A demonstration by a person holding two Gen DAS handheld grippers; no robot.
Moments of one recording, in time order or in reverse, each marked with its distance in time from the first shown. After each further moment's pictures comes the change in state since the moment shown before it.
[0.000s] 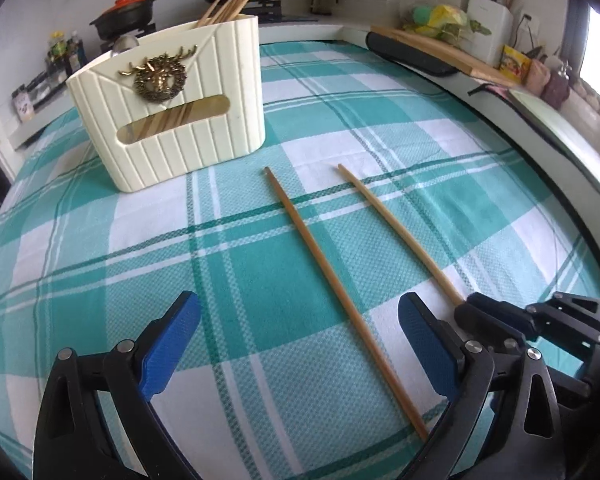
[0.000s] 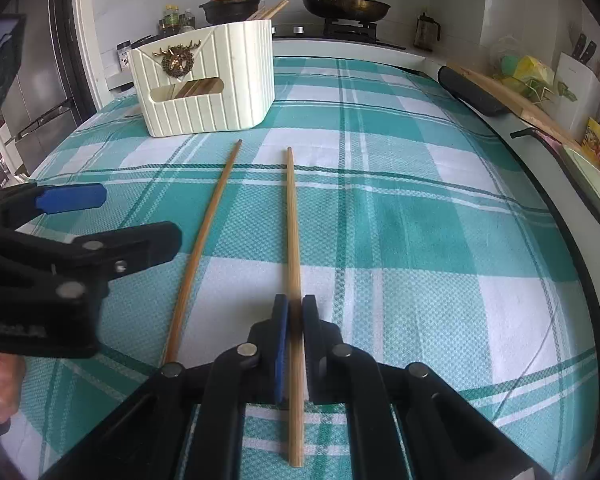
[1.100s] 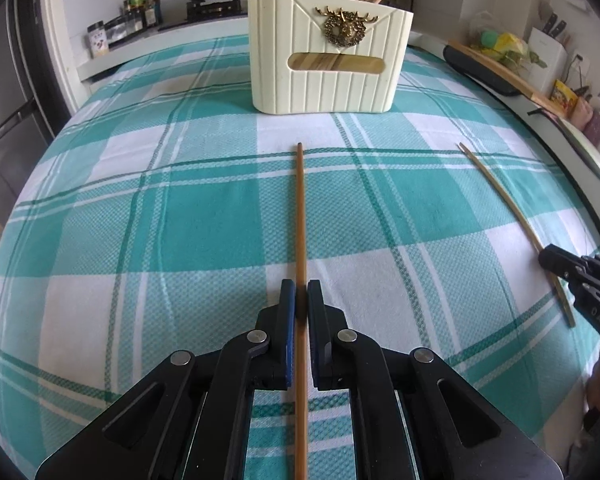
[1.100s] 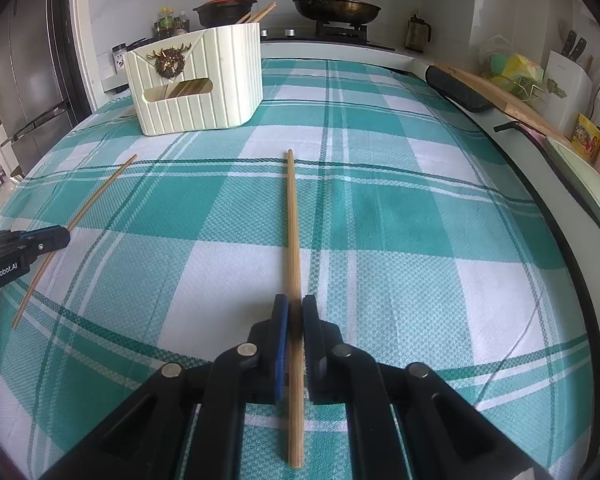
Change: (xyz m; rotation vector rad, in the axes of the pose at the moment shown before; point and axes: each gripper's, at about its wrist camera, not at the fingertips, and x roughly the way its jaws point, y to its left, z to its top) left arm -0.043 0.103 -0.075 -0.186 0.020 0.061; right arm -0.007 -0.009 -0.009 0.021 -0.009 0.001
